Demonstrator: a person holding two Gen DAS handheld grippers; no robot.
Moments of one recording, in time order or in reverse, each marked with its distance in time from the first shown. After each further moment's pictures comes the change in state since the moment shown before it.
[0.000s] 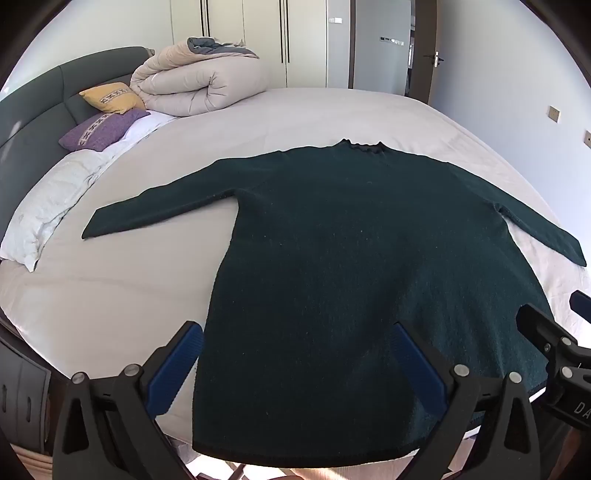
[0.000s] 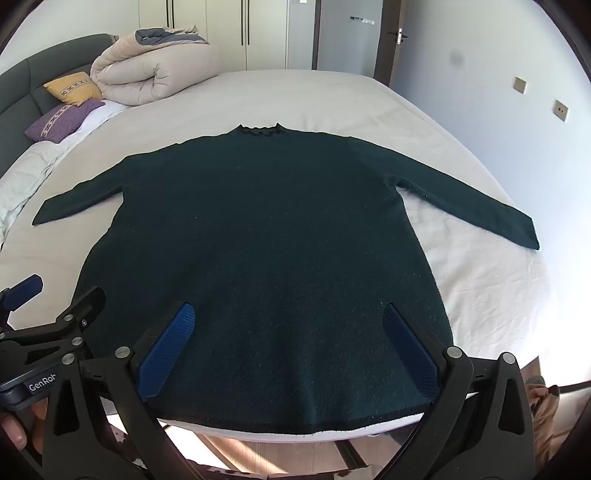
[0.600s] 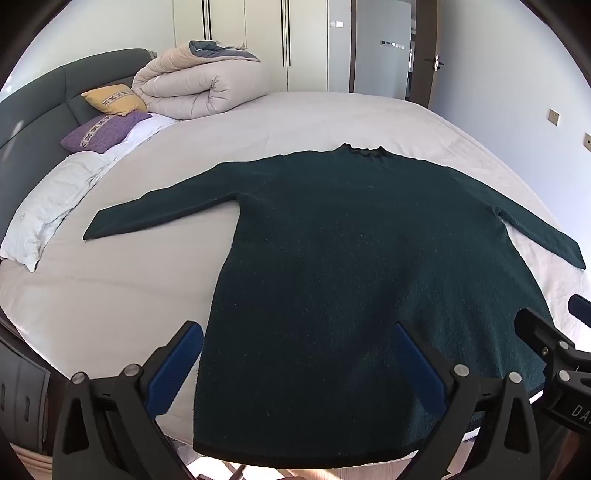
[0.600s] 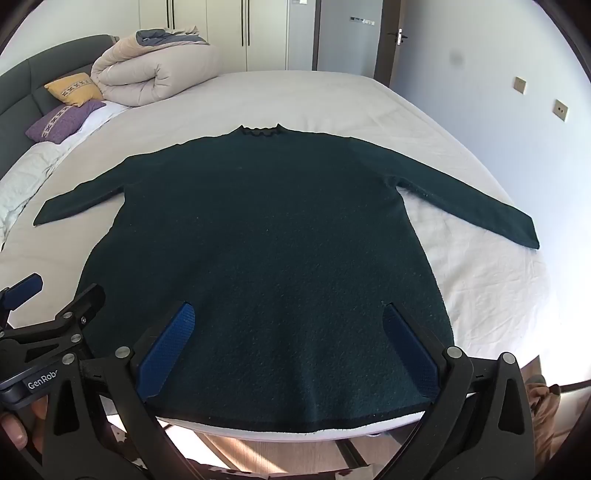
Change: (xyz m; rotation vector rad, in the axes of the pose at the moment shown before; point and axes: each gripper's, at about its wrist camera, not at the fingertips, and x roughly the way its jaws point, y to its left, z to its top) left arm -0.004 0.002 0.001 -0.008 -0.002 -0.002; right arm -0.002 0.000 -0.001 0.002 -0.004 0.003
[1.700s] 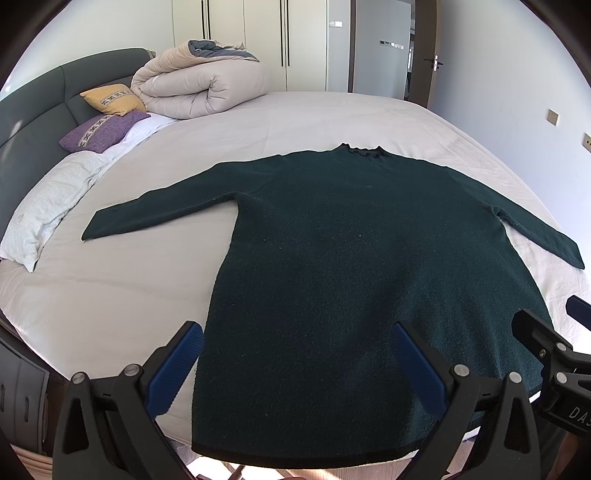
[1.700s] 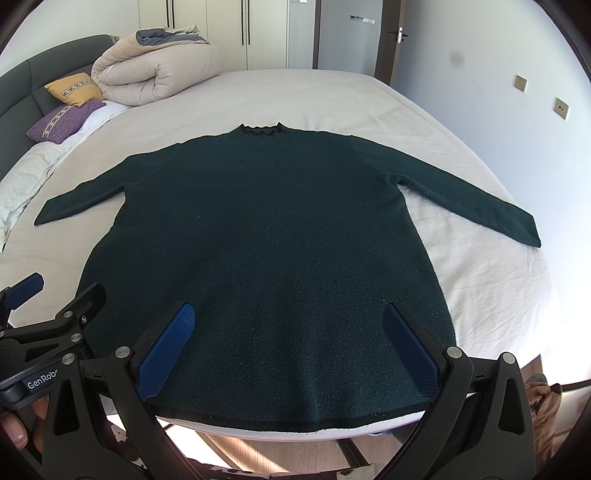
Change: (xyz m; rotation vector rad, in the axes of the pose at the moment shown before) left arm 0.002 -0.003 0.000 0.001 0.000 -0.001; right arm 0.000 0.000 -0.001 0.000 0.003 0.004
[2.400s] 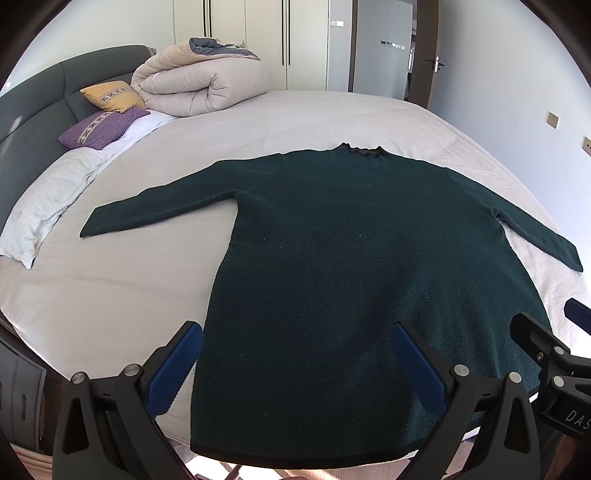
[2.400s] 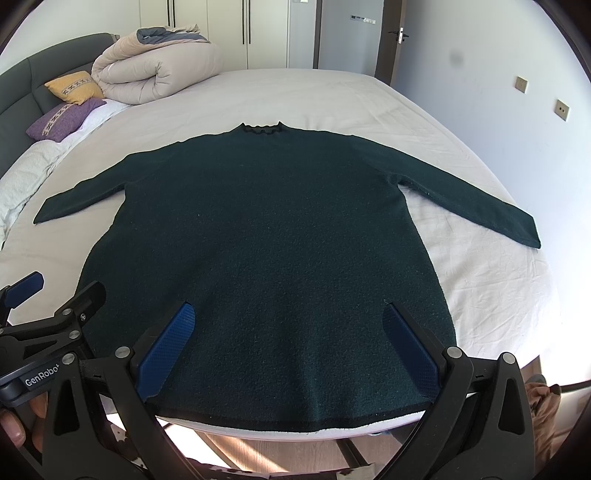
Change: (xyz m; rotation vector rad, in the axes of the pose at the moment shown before) left arm 0.003 0.001 0.000 -0.012 0.004 -0.012; right arm 0.000 0.000 -0.001 -0.001 0.002 0.000
